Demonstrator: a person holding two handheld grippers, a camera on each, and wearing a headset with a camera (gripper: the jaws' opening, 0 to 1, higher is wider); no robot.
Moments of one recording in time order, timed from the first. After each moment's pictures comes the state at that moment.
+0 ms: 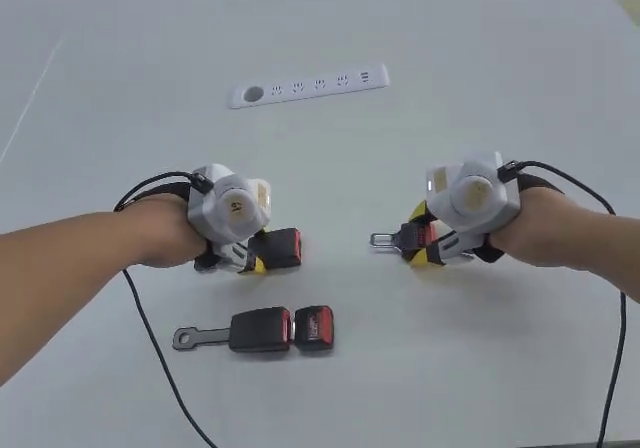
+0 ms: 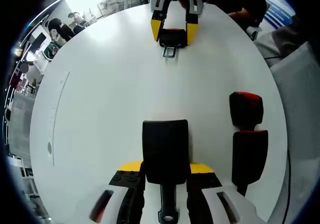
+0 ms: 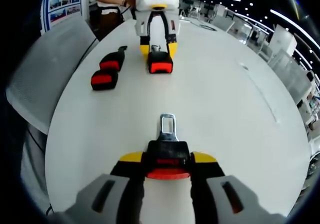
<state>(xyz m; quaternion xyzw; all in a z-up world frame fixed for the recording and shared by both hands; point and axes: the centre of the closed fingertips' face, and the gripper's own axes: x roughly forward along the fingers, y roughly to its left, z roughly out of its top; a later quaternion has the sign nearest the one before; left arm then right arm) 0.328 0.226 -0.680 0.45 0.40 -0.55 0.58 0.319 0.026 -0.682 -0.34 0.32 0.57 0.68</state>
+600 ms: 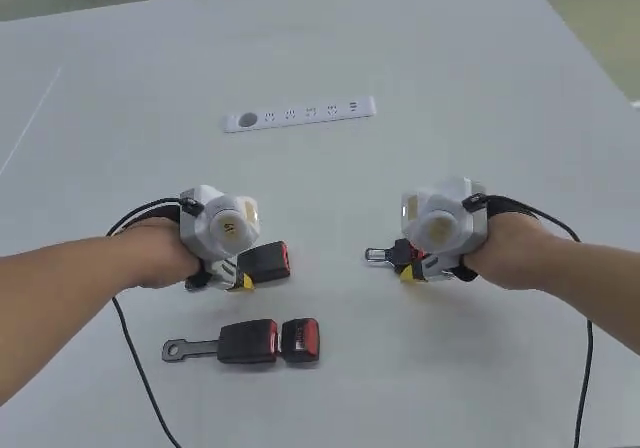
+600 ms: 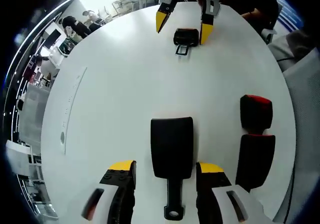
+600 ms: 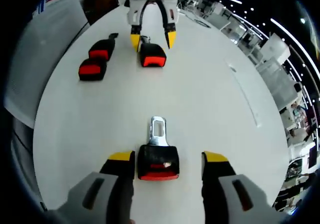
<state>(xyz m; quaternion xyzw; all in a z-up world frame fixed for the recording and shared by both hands) 0.335 0.234 -0.666 0.46 0.38 -0.49 0.64 0.332 0.025 -0.667 -0.42 0.29 0.50 0.70</state>
